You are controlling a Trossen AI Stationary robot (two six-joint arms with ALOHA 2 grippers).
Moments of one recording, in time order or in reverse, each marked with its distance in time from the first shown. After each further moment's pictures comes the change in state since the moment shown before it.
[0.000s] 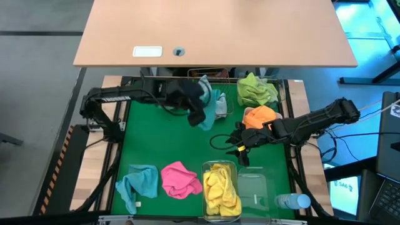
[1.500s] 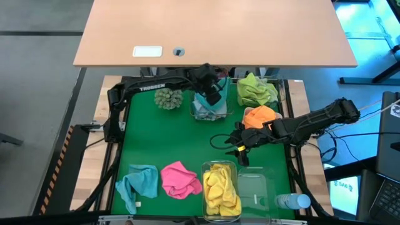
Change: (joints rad) left arm 0.296 0.331 0.029 0.182 0.005 0.106; right arm 0.000 0.000 0.000 0.022 -0.010 0.000
